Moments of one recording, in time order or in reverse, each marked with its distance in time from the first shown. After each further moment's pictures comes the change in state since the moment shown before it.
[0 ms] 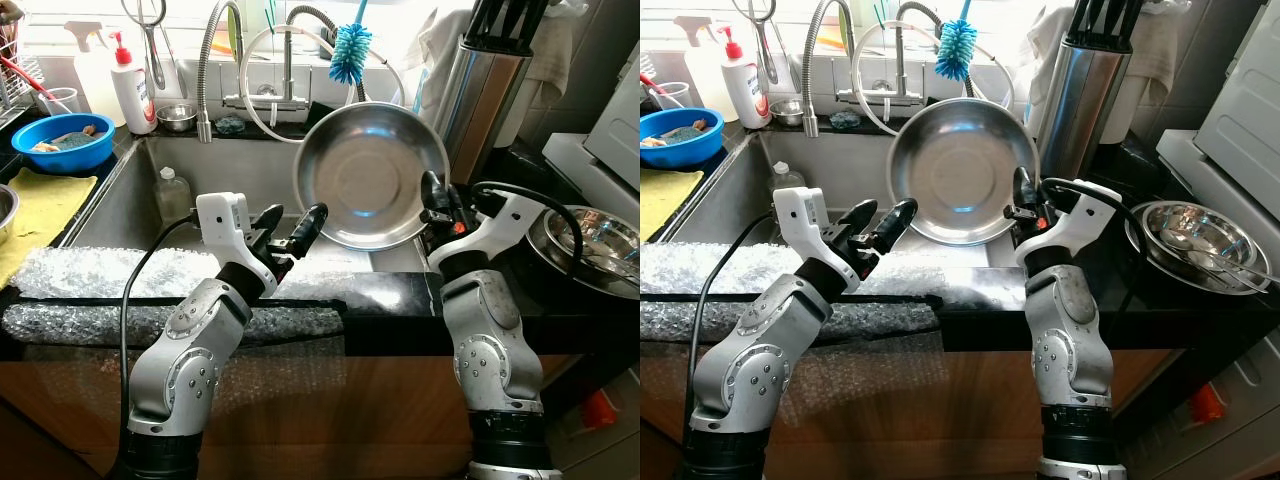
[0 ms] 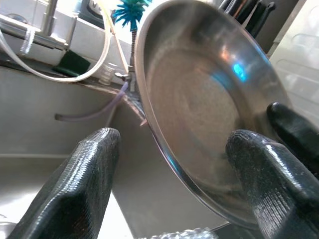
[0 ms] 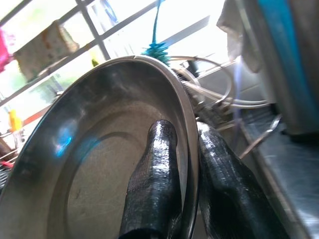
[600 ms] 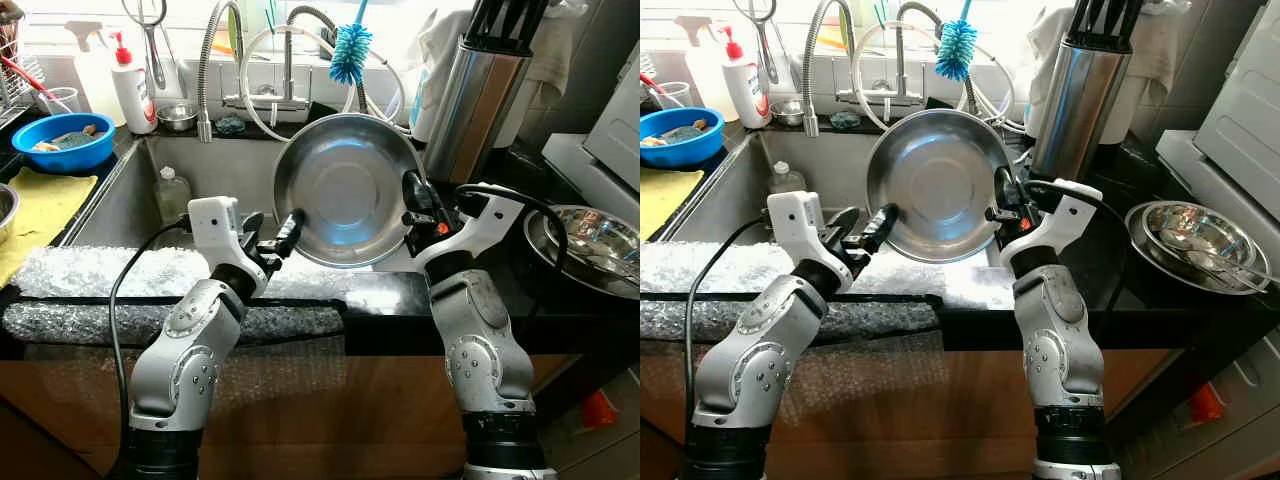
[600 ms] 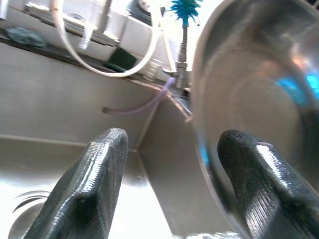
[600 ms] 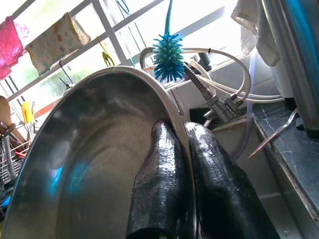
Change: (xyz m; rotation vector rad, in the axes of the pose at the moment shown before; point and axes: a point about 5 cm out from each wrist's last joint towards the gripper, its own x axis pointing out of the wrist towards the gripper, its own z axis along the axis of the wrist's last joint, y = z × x) left arm 0.000 0.021 -0.004 0.039 0.010 0.181; right arm 0.000 0.004 -0.002 0.007 0.016 0.032
